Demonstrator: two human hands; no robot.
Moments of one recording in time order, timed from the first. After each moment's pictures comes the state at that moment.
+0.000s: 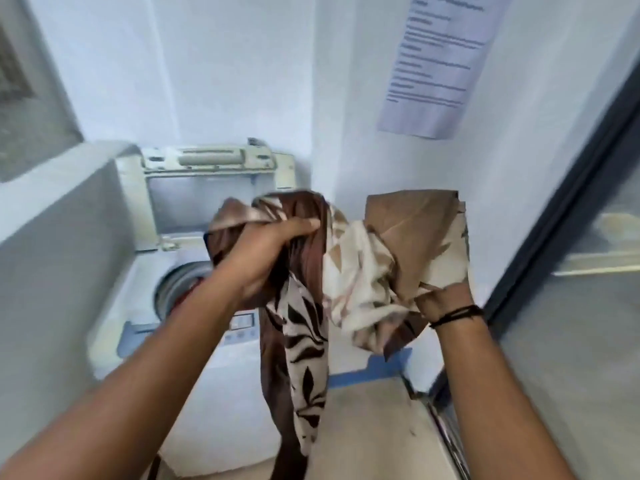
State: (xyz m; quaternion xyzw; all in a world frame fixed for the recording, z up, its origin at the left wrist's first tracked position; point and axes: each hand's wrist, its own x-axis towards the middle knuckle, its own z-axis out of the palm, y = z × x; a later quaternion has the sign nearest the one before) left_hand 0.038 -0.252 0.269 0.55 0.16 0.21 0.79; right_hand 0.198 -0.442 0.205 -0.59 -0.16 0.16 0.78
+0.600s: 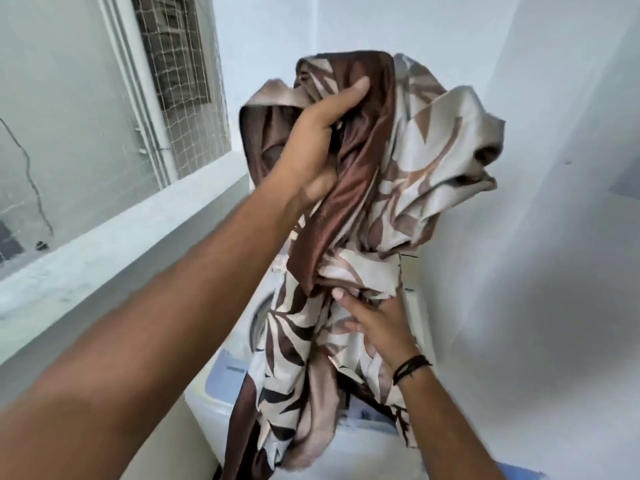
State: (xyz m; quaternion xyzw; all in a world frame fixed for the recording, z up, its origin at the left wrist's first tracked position) left_hand 0.102 -0.029 0.382 0.46 0.04 0.36 0.81; right_hand 0.168 -0.149 0.179 -0.57 -0.34 0.33 0.67
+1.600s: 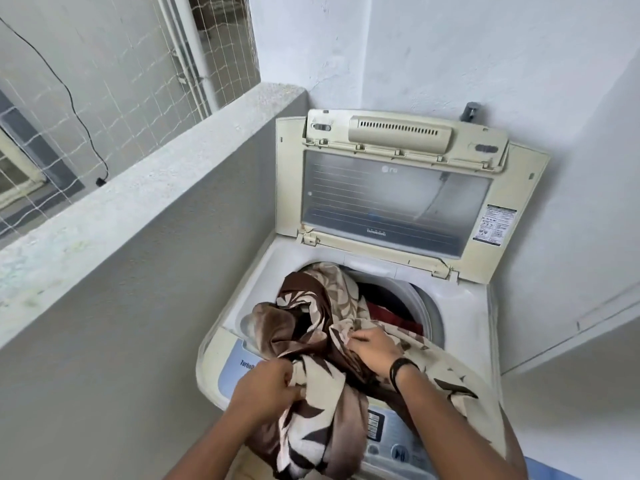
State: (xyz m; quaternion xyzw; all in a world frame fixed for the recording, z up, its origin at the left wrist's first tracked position) left_hand -0.006 0.005 0.019 0.78 0.54 -0.08 0.29; right_hand 0.227 -0.026 -0.004 -0.77 -0.41 0.44 0.21
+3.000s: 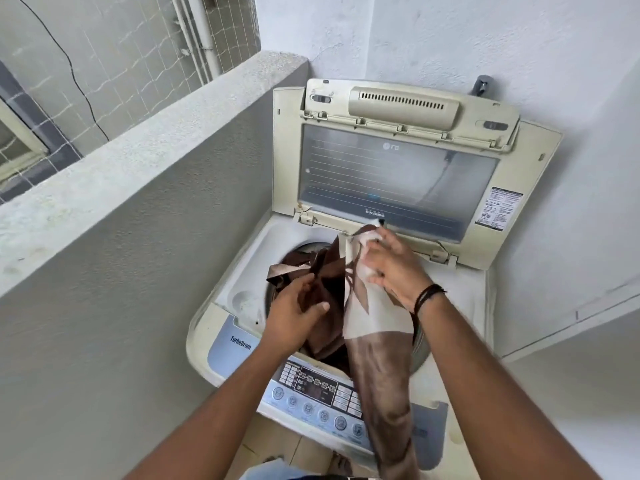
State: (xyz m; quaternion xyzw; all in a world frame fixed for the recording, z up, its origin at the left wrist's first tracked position) left_hand 0.063 0.031 0.020 0.68 0.52 0.28 0.44; right_hand 0.276 0.017 0.085 -0.61 -0.31 0.53 0.50
